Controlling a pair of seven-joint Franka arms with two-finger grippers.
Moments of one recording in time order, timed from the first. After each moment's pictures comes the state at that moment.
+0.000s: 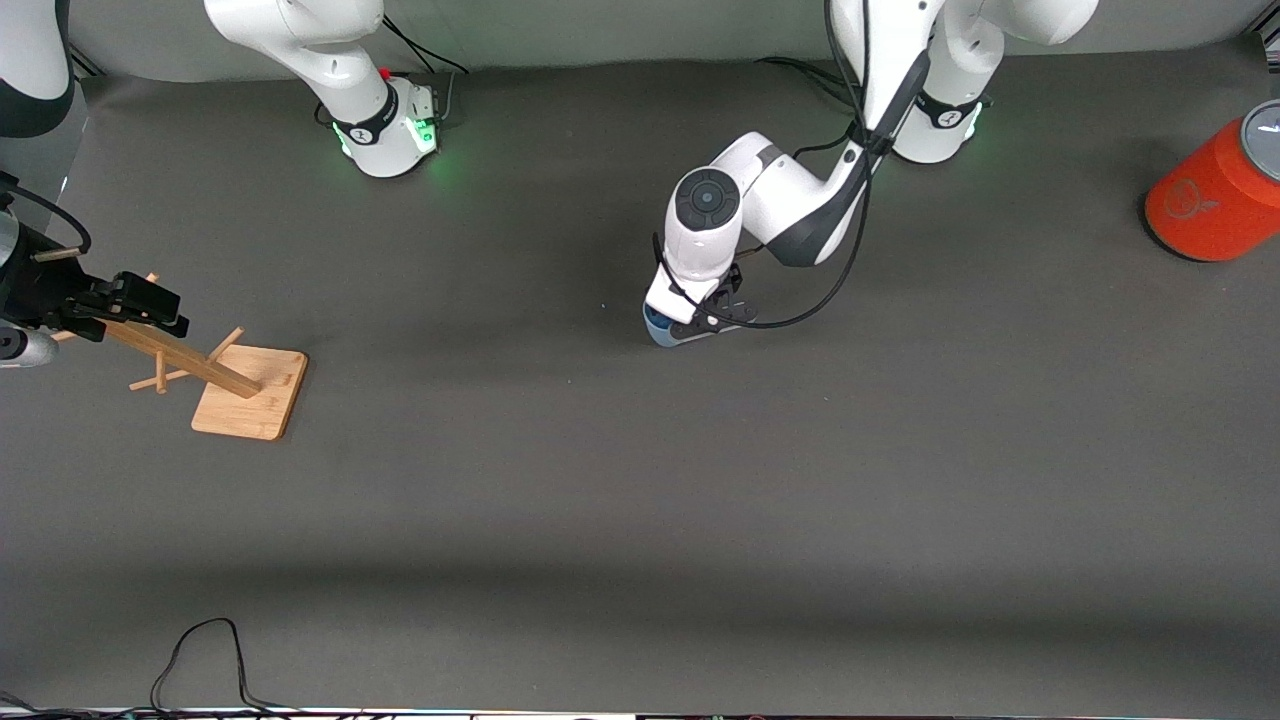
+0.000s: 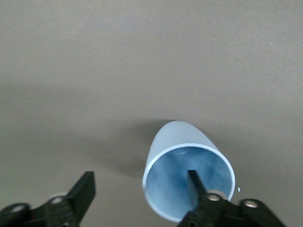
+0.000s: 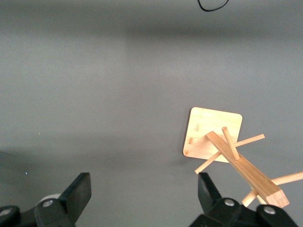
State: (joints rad) left arm -0.74 0.41 -0.06 -1.87 -0.09 2.21 -1.03; right arm 0.03 0.06 -0.06 -1.57 0.01 1.63 -0.03
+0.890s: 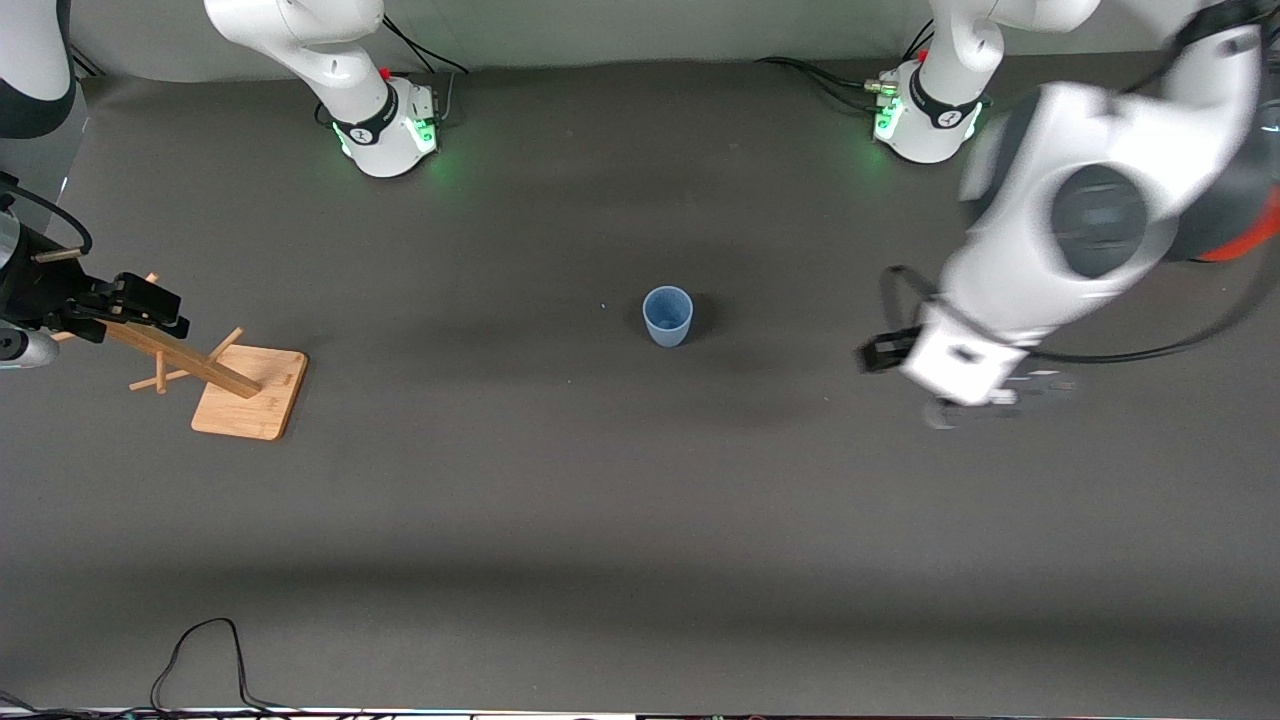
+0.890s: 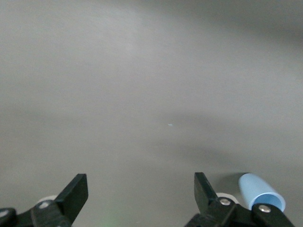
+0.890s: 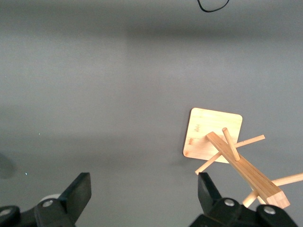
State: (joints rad) left arm -0.35 0.27 0.10 -1.40 -0.02 1.56 -0.43; right arm 0.03 0.06 -0.06 -1.57 0.01 1.63 -0.03
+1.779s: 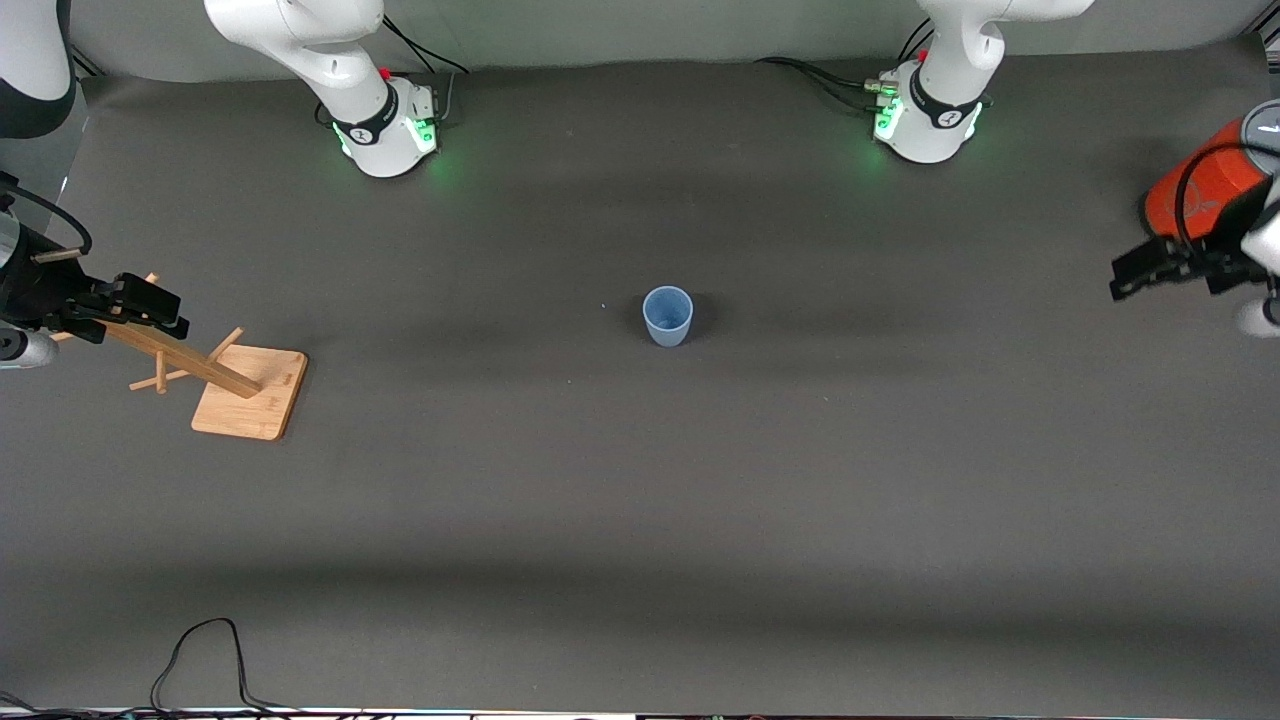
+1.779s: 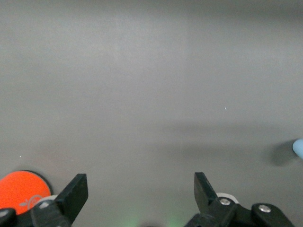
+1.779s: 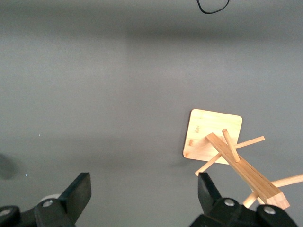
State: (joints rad) left arm -0.12 -0.01 0.09 -1.56 0.02 1.50 -0.05; right arm 0.03 0.06 -0.06 -1.57 0.01 1.64 -0.03
